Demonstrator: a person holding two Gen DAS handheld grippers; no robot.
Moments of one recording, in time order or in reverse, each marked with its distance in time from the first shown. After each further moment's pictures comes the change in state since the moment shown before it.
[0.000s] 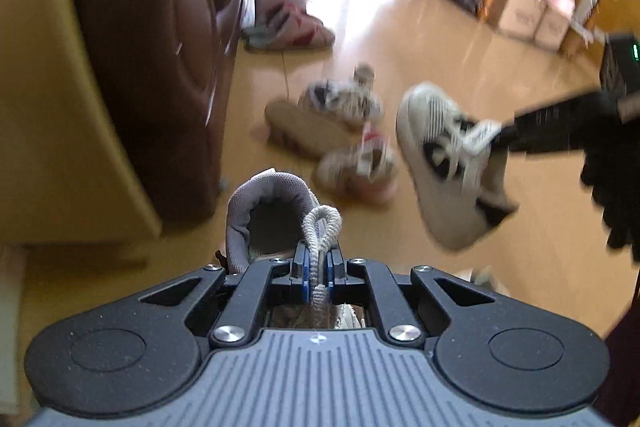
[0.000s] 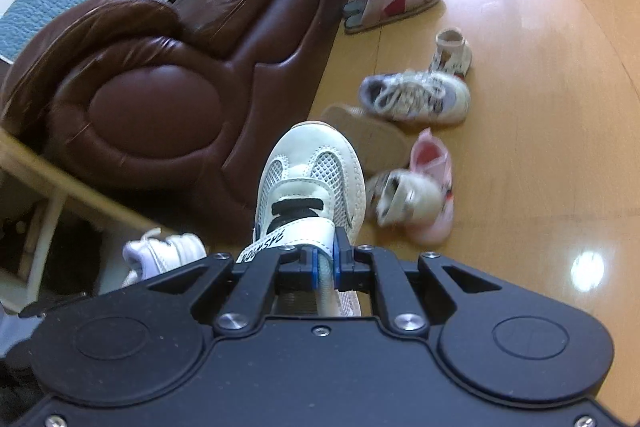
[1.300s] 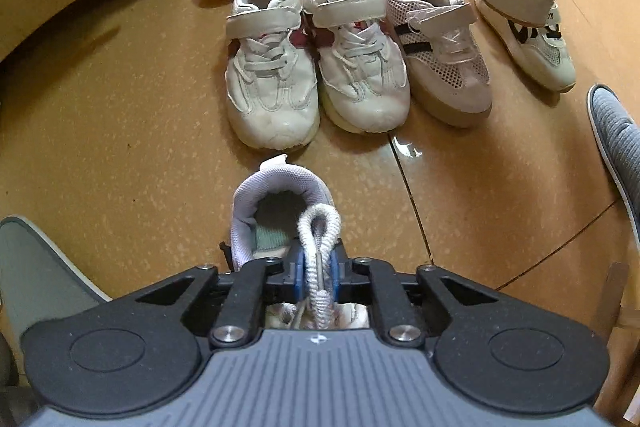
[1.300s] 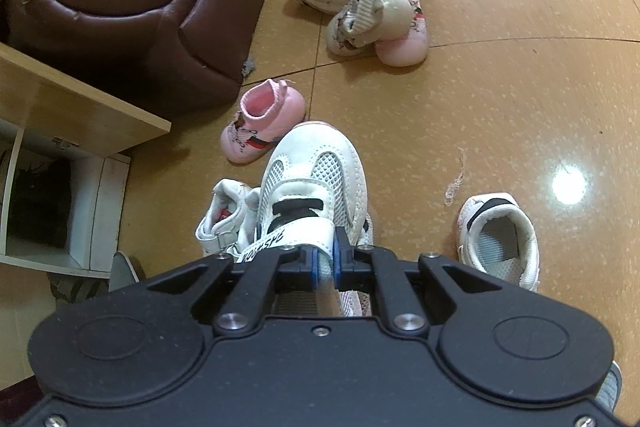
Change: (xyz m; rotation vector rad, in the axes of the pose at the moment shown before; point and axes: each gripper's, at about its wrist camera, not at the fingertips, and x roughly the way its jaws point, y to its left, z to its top) left arm 0.061 0.007 -0.182 0.158 0.406 0.021; right arm 0.031 -0.009 -0.112 0.091 0.213 -0.110
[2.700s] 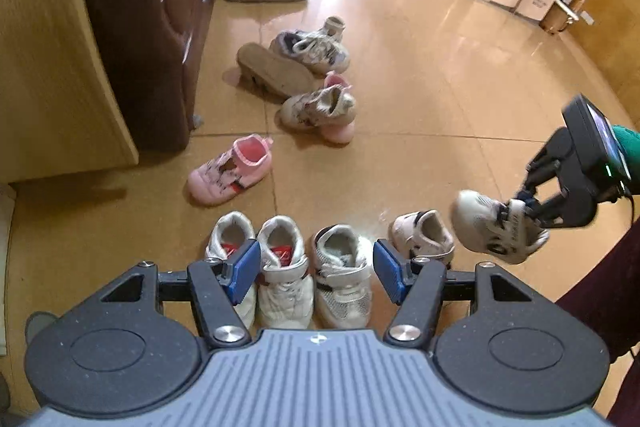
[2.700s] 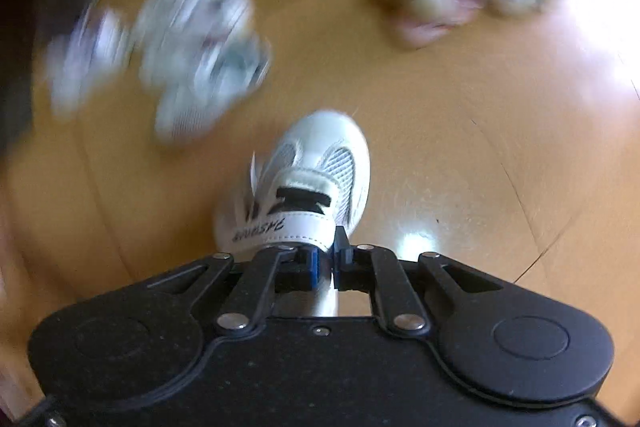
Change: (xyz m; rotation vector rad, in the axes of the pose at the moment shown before) left arm -0.158 -0.006 0.128 -0.206 -0.292 -0.142; right arm -0.048 -0.029 0.003 -1.184 0.536 -0.289
